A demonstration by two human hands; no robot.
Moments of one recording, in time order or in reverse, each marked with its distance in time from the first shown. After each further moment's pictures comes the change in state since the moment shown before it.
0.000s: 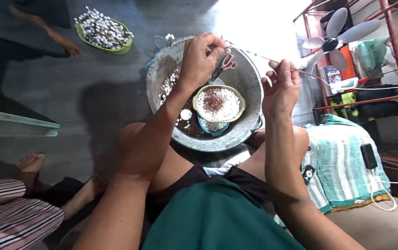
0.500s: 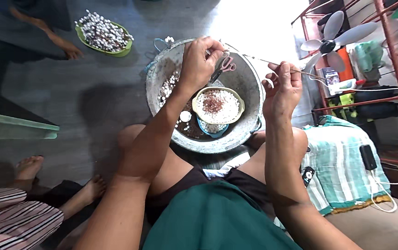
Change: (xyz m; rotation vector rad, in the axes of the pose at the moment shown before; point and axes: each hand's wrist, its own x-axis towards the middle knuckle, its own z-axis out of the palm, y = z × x) left_hand 0.000 -0.001 0.001 0.028 0.008 0.017; right_hand -0.002 -0.002 -0.004 -0.052 -0.042 -0.097
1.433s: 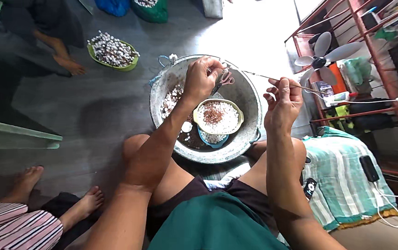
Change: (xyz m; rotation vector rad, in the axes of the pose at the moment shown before) left_hand -0.002 0.002 0.000 0.040 0.016 -0.004; right_hand -0.008 -0.012 -0.001 -0.083 0.007 -0.072
